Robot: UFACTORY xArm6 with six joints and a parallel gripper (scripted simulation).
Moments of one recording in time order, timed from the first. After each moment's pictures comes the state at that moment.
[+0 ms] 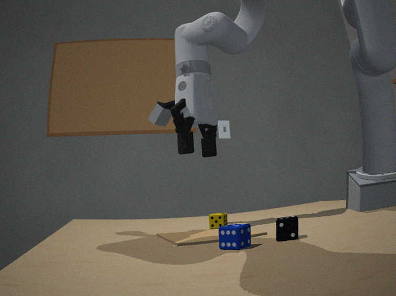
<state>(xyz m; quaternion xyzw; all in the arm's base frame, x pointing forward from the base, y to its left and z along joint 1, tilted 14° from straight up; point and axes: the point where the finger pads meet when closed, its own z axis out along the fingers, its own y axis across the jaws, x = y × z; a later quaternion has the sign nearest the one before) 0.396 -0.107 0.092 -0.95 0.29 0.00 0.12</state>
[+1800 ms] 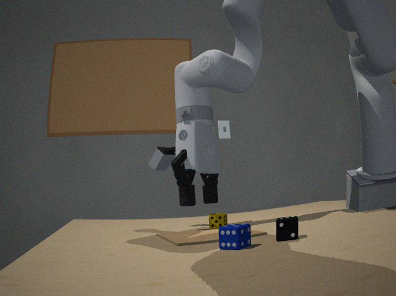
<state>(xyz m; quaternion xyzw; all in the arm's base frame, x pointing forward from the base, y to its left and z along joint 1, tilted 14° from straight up) 0.406 -0.085 -0.004 -0.95 0.29 0.00 0.12</state>
